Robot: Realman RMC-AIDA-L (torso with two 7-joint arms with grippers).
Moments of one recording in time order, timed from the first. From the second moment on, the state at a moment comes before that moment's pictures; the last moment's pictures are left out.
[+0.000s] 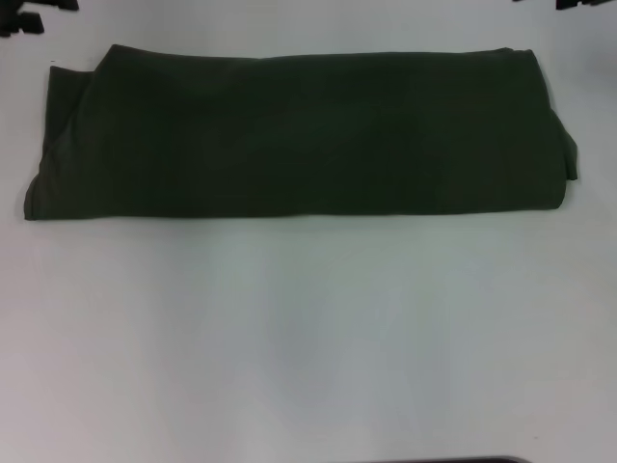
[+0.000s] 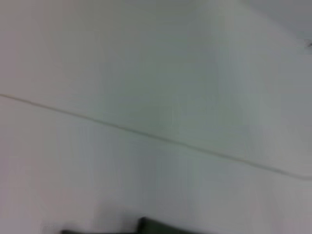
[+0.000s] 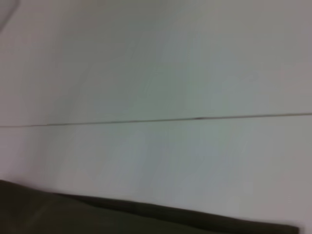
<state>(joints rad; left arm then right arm) -0.77 -1.89 -2.56 -0.78 -0.72 1.32 -2.60 0.82 1.86 -0.68 -0.75 -2.45 -1.30 2.51</state>
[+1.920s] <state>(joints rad) -0.61 -1.91 -2.53 -0.82 -0.58 1.44 -2.68 0.66 1.85 -0.61 -0.77 -2.24 -1.56 2.41</state>
